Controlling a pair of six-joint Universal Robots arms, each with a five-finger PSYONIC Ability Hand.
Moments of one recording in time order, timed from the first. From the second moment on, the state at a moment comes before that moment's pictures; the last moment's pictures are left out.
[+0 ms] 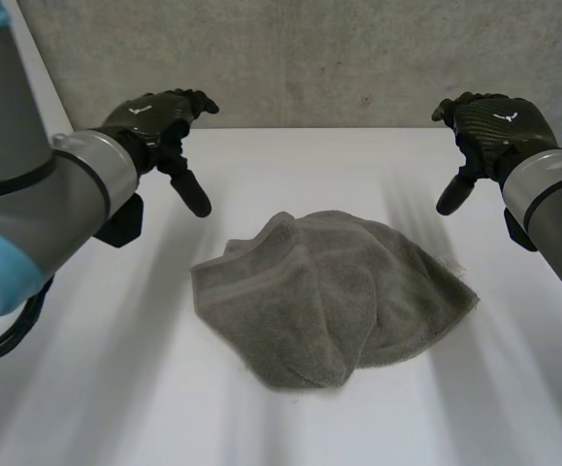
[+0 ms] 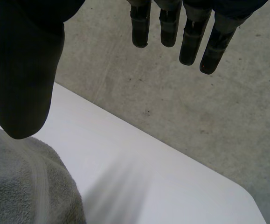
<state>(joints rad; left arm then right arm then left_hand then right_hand) 4.20 -1.95 -1.05 2.79 -1.61 3.06 1.92 -1.30 1.32 0.10 1.58 2.98 0.19 0.18 0.18 0.18 0.03 0.23 0.25 0.24 0.26 0.06</state>
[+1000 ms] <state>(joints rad) 4.21 -1.83 -1.33 2.96 -1.47 3.05 1.89 -1.27 1.34 0.35 1.17 2.63 1.19 1.22 1.21 1.22 1.02 1.33 1.32 1.32 1.34 1.15</state>
